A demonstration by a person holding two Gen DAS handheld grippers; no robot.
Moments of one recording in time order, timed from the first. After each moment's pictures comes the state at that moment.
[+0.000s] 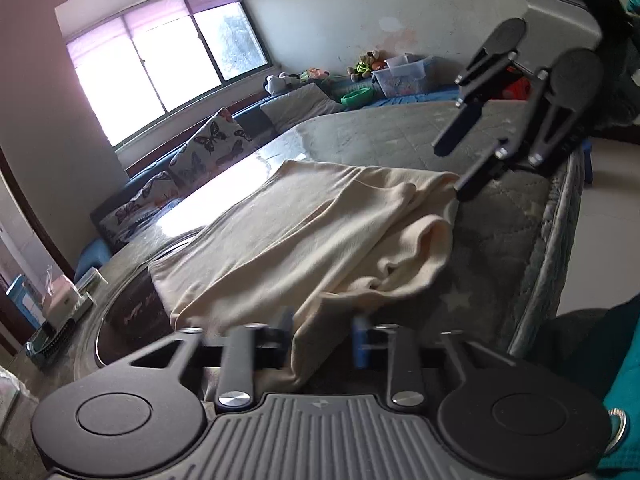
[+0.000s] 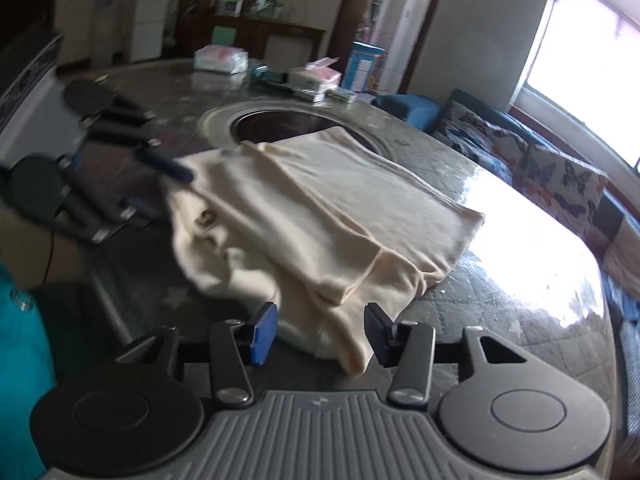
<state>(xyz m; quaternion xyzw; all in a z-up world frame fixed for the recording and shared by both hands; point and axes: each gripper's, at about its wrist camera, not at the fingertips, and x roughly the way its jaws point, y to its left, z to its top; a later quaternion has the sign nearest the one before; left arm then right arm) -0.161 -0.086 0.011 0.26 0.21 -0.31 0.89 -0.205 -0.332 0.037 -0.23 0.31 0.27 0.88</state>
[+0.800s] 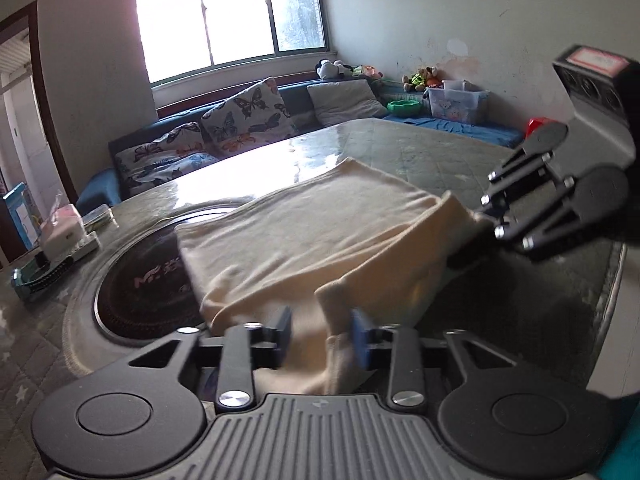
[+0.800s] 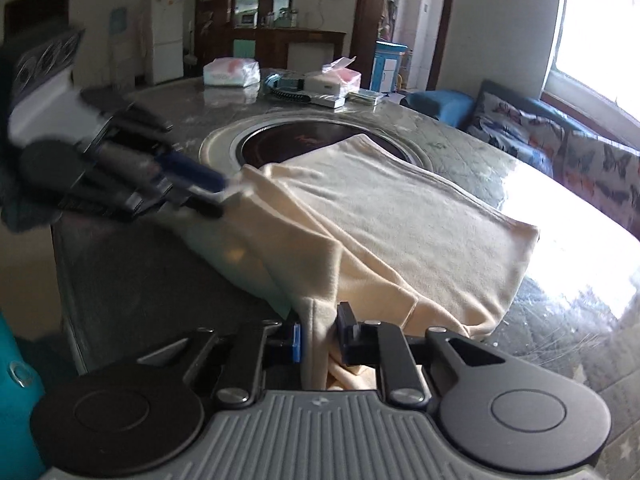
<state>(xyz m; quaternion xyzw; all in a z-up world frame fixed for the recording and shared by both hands) -0.114 -0.054 0.028 0.17 0.26 -0.28 0.91 -0.132 -0.317 0.025 -0.16 0.33 0.32 0.87</state>
